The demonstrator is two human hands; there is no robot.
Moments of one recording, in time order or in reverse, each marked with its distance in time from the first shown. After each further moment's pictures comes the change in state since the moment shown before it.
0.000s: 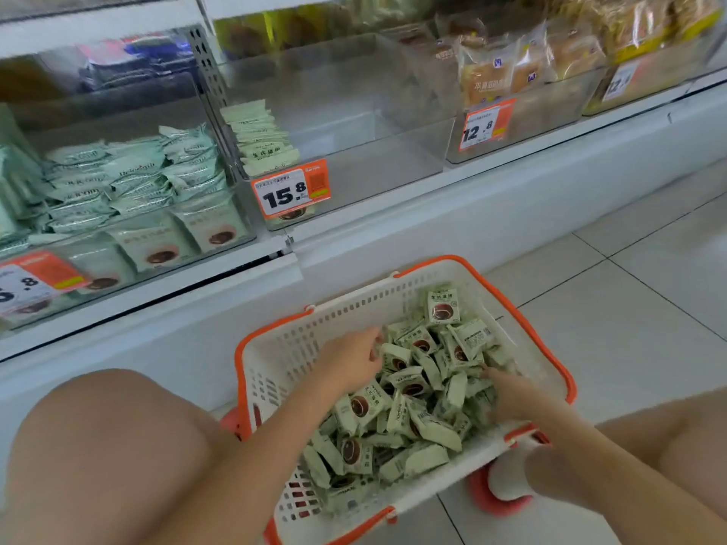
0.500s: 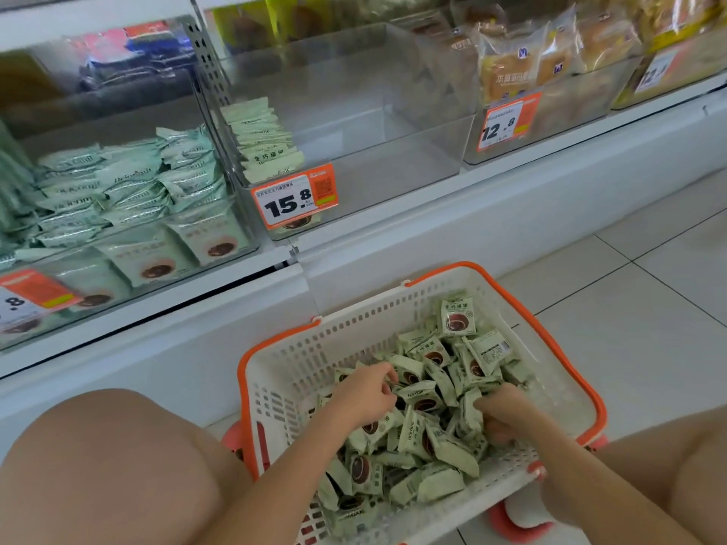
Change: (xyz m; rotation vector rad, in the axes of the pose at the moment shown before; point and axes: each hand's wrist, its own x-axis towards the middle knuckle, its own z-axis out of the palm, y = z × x) left_hand 0.015 -0.019 0.035 -0.181 -0.203 -0.126; right_hand 0.050 -0.023 0.016 0.713 -0.033 0.290
